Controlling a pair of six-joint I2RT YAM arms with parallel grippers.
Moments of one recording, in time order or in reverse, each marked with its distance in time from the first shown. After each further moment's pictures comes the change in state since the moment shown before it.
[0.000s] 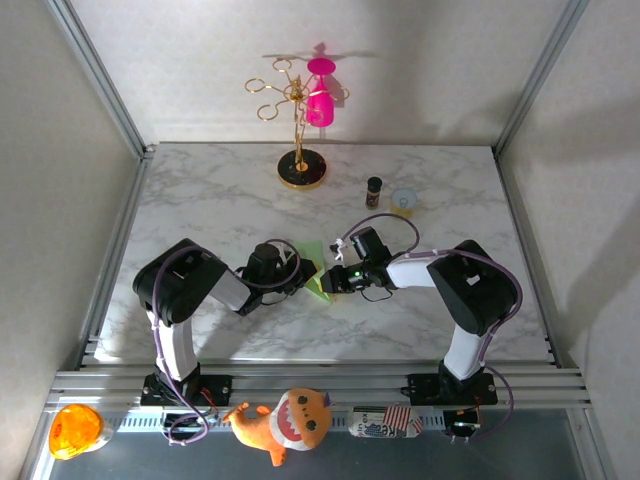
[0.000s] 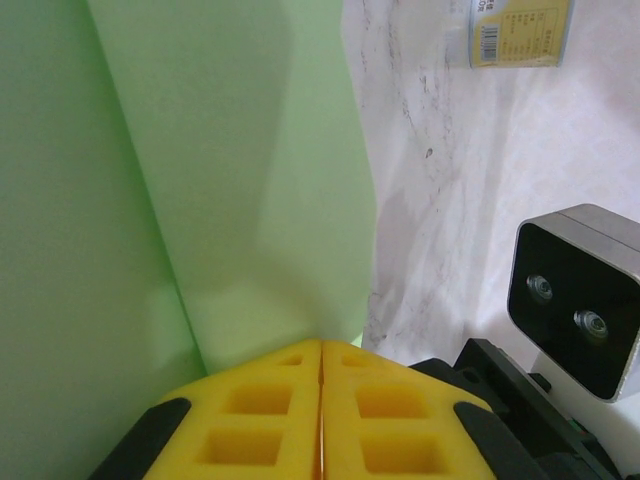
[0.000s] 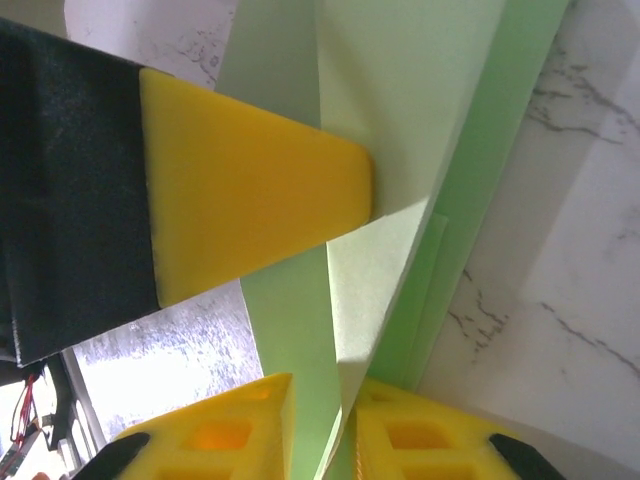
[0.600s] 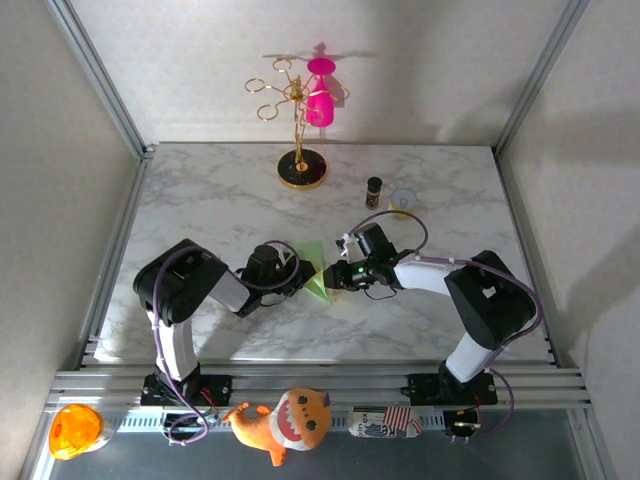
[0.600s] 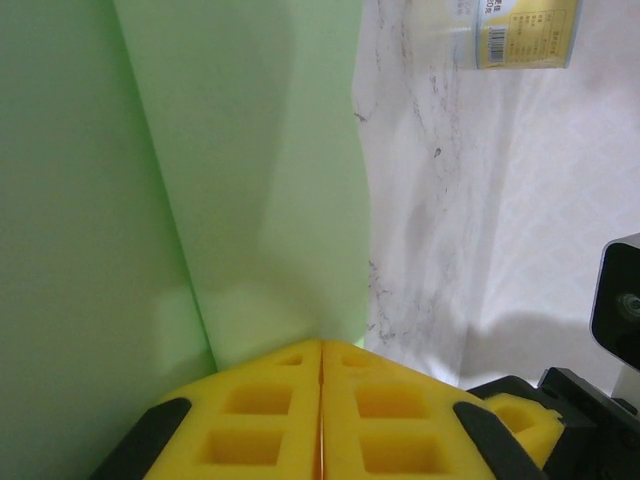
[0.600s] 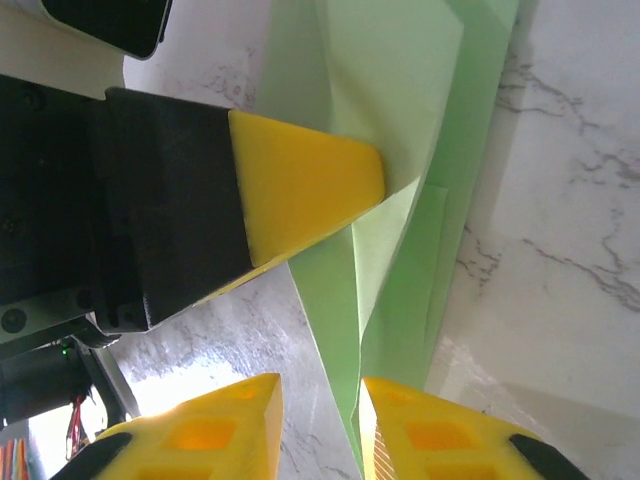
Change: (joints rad) left arm 0.000 0.002 -0.014 0.011 -0.005 0.000; right arm 0.000 -0.118 0.000 -0.095 0.047 0.115
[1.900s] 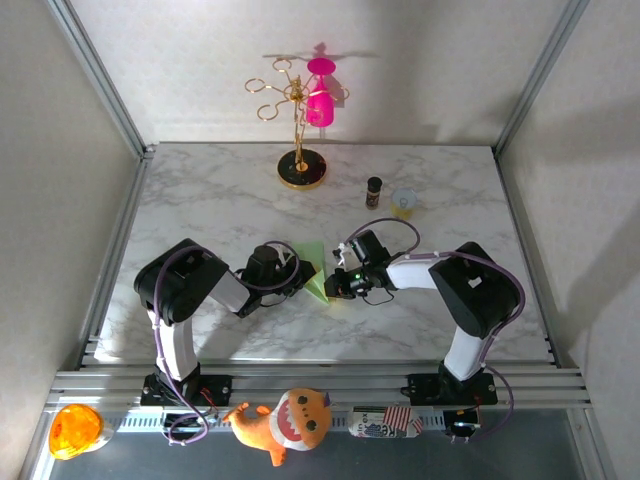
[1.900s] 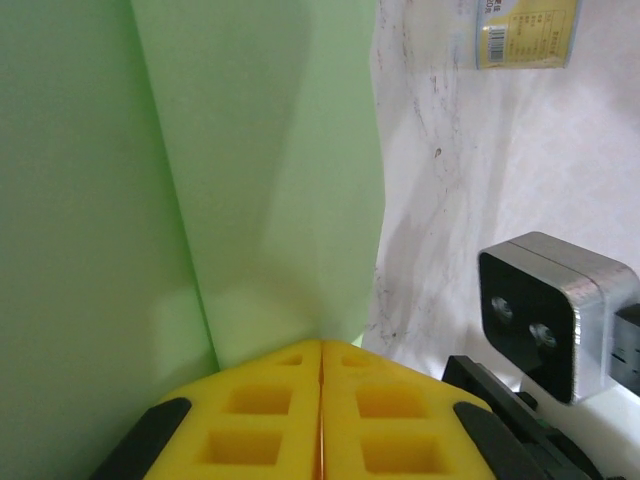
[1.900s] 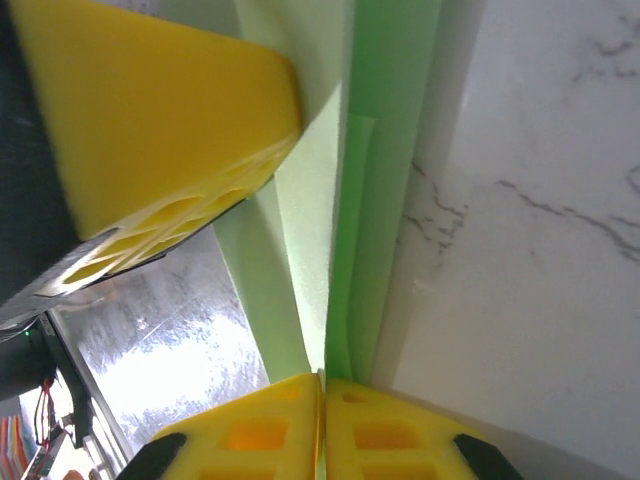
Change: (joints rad) left arm 0.000 0.006 -0.006 0.014 0.000 -0.001; right arm 0.017 0.106 0.000 0.003 -0.035 -0.017
